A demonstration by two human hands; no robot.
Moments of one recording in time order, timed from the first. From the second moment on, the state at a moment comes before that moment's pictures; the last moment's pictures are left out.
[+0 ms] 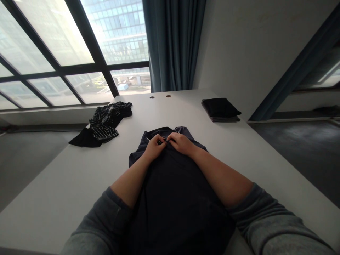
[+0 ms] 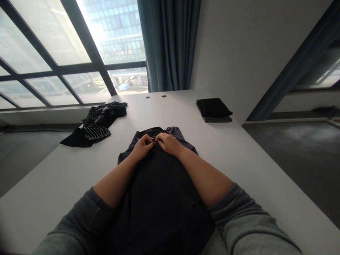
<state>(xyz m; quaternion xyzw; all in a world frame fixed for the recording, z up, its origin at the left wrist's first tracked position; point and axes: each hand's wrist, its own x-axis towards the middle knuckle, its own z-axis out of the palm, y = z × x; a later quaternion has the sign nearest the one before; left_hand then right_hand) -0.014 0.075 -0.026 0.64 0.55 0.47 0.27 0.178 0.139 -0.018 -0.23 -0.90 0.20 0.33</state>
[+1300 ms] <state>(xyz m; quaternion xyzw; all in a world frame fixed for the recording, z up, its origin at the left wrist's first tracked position) -0.041 0.073 -0.017 0.71 0.60 0.35 0.12 0.209 0.156 -0.009 -0.31 -0.86 0.26 0.31</state>
